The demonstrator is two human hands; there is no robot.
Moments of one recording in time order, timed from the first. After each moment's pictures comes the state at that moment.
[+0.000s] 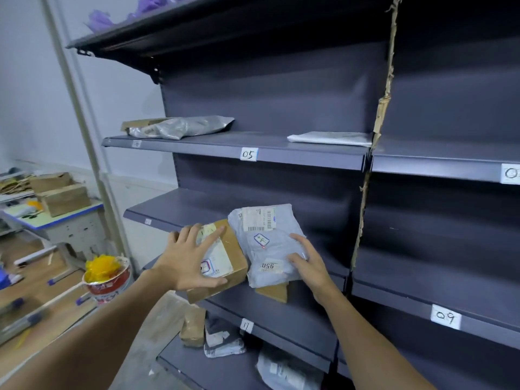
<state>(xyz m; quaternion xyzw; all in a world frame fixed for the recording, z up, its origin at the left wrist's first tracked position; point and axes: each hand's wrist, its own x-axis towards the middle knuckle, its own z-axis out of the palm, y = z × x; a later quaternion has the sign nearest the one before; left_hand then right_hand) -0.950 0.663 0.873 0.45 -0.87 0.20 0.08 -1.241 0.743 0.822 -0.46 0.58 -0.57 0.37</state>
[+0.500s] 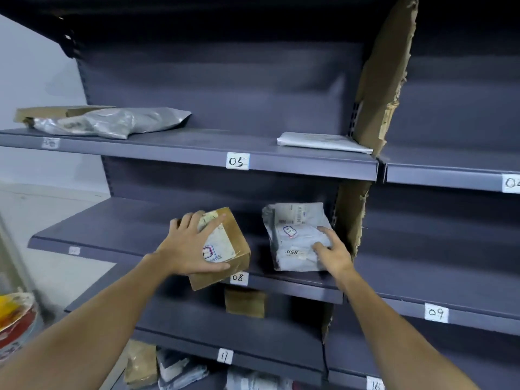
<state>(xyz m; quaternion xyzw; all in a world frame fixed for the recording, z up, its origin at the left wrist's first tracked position) -1.001 0.519 0.883 0.33 -0.93 0.10 0.14 -1.296 0.698 0.848 -0.30 0.76 -0.55 0.19</state>
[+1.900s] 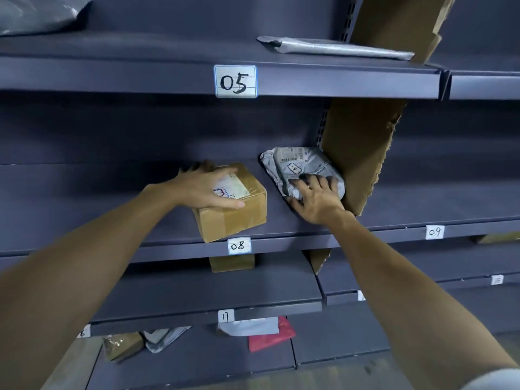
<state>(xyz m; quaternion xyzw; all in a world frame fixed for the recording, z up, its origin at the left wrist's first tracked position) -1.100 0.420 0.881 0.21 -0.97 -0.11 -0.07 -1.311 0.627 0.806 -0.43 0.90 0.01 -0.08</state>
